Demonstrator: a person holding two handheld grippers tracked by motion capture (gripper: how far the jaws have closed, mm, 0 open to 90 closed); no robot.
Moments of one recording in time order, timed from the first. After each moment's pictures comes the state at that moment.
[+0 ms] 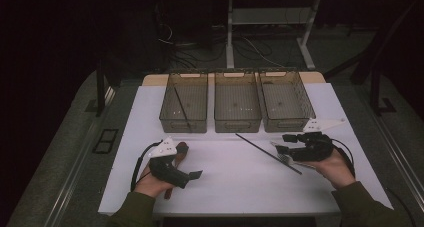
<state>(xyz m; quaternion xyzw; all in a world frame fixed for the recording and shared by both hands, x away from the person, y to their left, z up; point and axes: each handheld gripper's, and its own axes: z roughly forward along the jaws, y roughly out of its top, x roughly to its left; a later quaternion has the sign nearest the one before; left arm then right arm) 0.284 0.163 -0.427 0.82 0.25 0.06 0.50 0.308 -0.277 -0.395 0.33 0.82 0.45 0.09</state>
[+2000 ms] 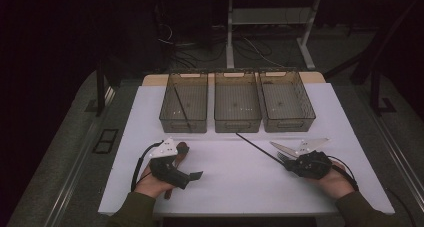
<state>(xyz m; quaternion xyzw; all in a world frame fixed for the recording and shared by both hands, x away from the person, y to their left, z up) 0.283 0.162 -0.427 0.83 0.25 0.06 0.50 0.288 -0.280 -0.445 0.31 0.89 0.32 0.09</state>
